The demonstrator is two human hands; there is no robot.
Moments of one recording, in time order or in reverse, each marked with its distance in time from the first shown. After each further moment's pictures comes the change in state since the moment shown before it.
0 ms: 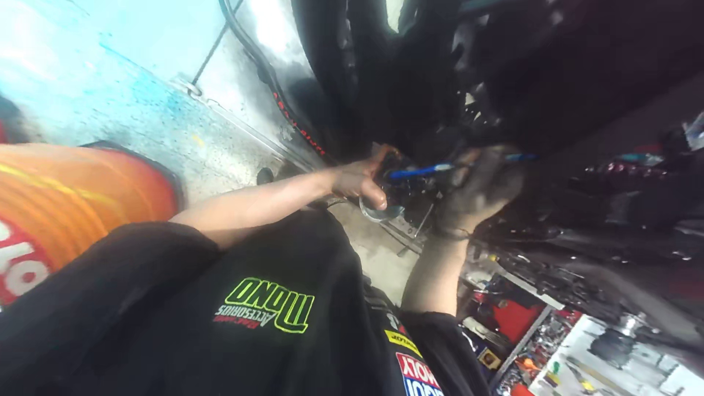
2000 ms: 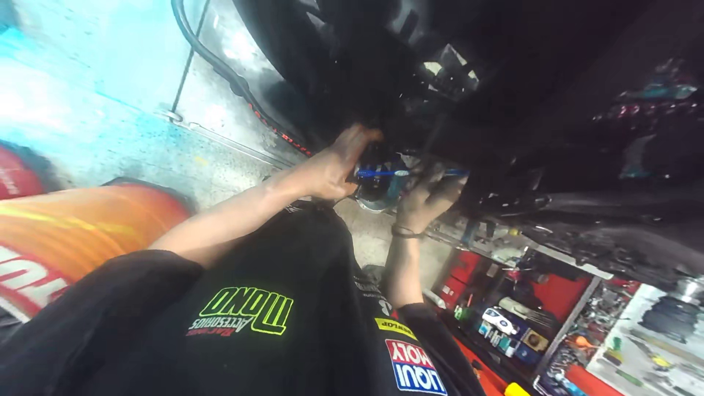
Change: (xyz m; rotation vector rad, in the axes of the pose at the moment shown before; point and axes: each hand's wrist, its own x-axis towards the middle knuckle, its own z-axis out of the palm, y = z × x) left_hand 0.007 0.026 0.005 1.072 0.080 0.181; right_hand -0.054 0.026 0.014 -0.134 0.433 0.081
